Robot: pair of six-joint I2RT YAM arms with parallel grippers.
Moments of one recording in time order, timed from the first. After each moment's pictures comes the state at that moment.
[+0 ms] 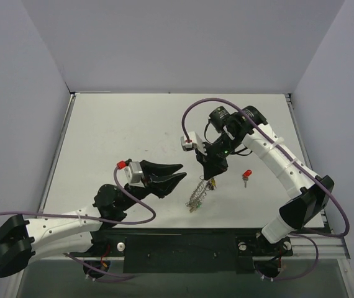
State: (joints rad) left arm -1.05 0.97 0.37 1.13 0.03 -0.30; right arm 0.60 1.55 1.64 -1.47 -0.71 -0.89
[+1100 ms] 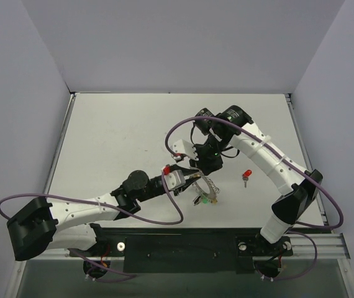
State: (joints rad) left arm -1.05 1.18 0.52 0.78 0.18 0.18; right arm 0.74 1.65 1.77 -1.53 -0.37 -0.97
